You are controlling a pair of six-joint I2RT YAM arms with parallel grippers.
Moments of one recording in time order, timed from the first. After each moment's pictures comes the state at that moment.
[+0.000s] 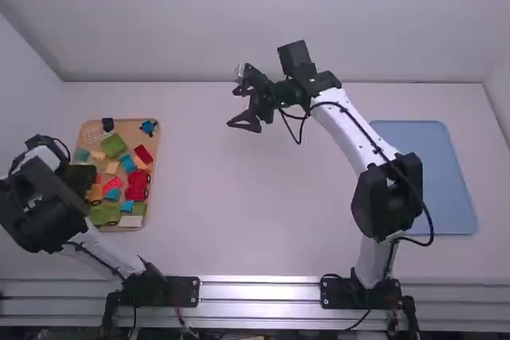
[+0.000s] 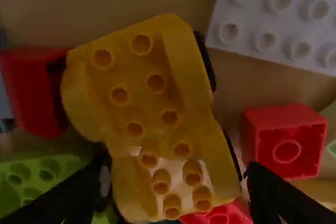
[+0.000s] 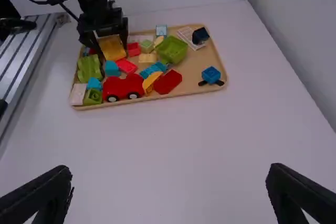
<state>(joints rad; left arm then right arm) 0.80 1.91 1.23 -0.78 -0.02 -0.86 0.42 1.95 1.76 -0.67 -0.95 -0.68</state>
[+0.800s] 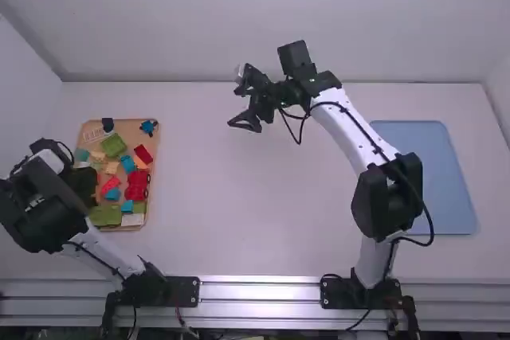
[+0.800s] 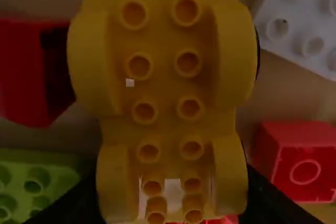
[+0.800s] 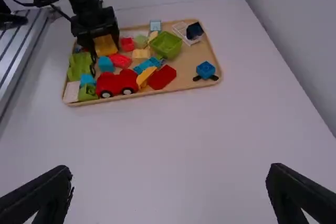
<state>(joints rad) 0.80 1.91 1.18 -0.72 -0.03 -1.00 0.42 1.95 1.76 -0.67 -0.92 -0.69</state>
